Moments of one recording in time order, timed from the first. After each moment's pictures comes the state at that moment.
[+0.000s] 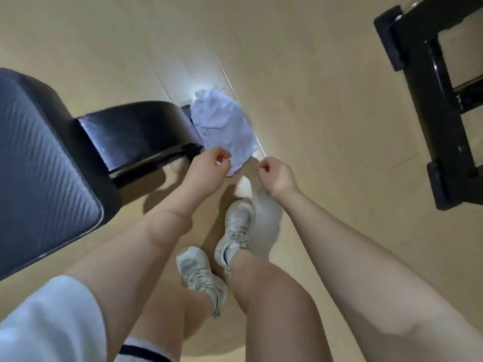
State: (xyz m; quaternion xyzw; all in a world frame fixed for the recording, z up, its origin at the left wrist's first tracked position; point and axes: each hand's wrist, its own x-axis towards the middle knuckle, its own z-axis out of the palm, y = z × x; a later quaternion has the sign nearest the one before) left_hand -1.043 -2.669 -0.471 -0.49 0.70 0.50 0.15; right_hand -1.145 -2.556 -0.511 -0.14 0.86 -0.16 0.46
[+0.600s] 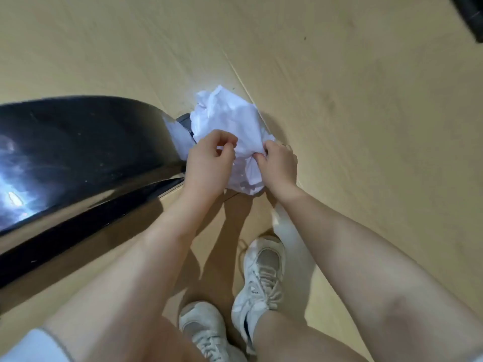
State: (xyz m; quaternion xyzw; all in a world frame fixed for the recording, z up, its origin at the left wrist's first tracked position) left_hand -1.073 -2.699 -0.627 -0.51 0.69 0.51 -0.01; right_hand -1.162 -2.614 -0.720 -0.22 0.90 -0.23 0.31
